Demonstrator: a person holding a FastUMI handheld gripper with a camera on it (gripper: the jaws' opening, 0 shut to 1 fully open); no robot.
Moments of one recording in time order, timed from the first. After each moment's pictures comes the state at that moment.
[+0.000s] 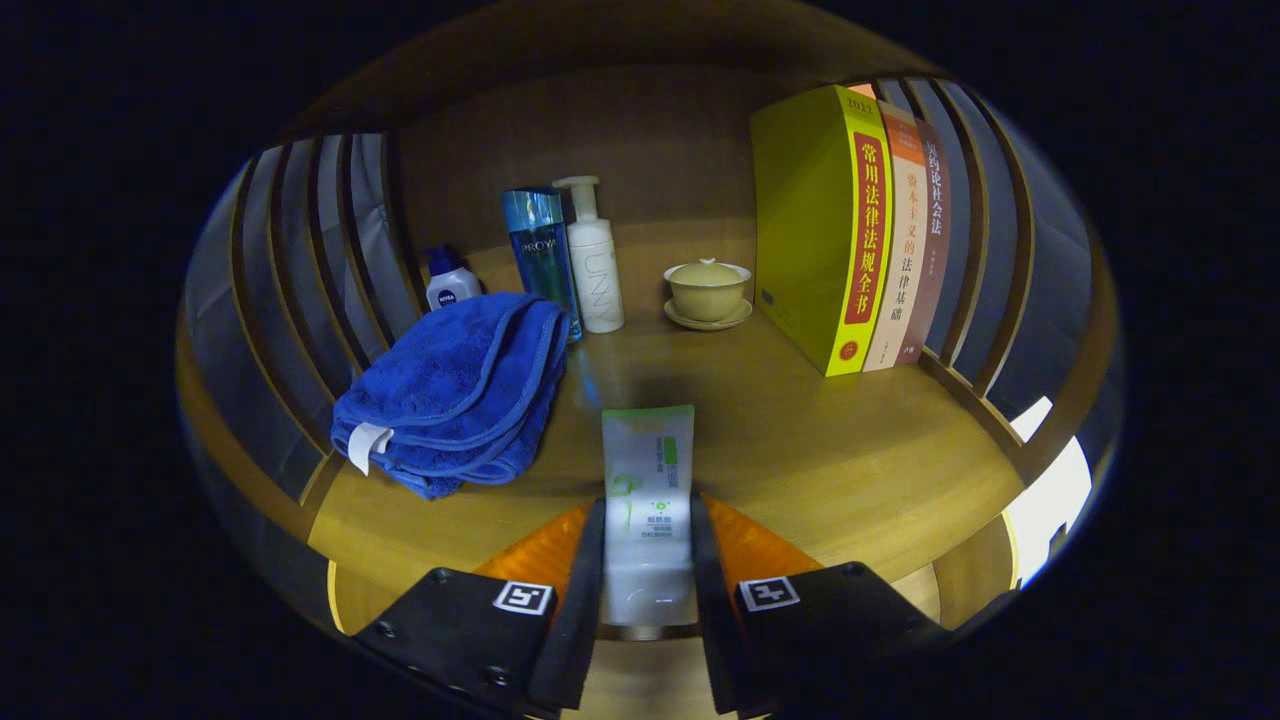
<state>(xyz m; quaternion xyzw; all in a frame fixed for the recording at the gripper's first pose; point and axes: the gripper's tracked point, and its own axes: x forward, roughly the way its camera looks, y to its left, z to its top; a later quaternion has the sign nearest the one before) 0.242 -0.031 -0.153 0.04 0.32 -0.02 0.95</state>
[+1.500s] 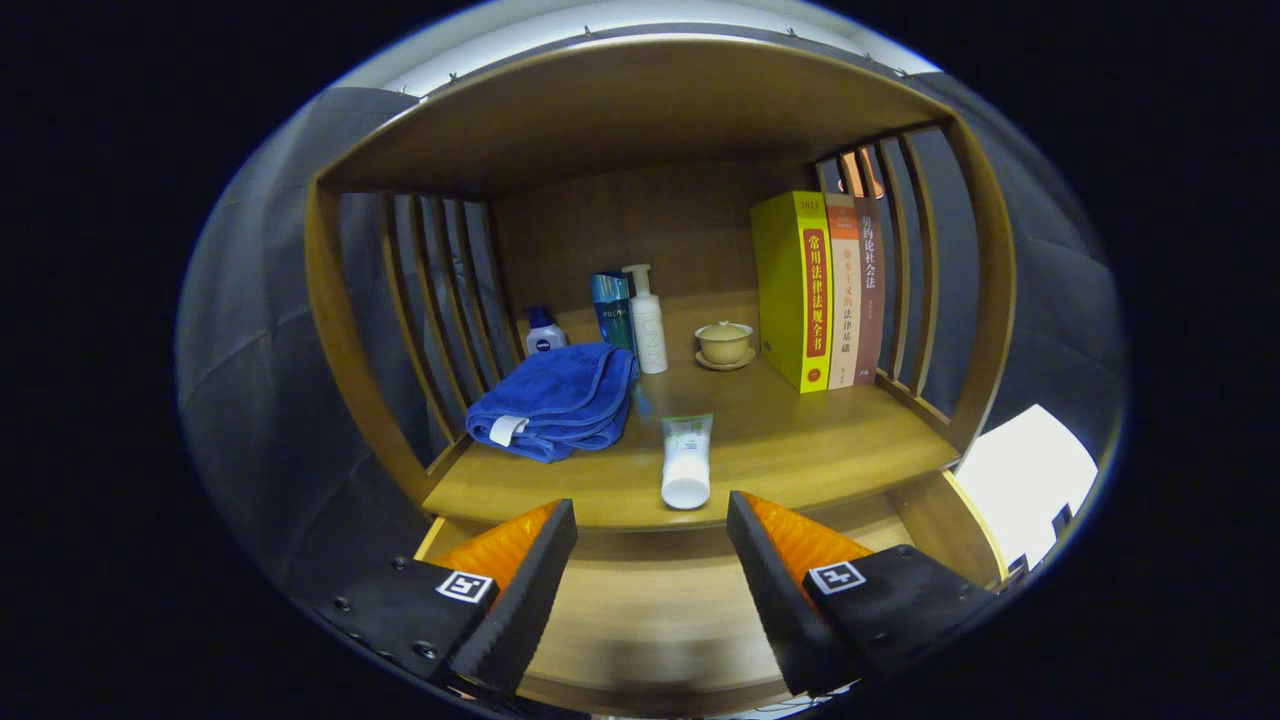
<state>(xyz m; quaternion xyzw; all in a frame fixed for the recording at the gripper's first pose) 0.103 0.000 -0.079 0.05 0.21 0.02 0.98</state>
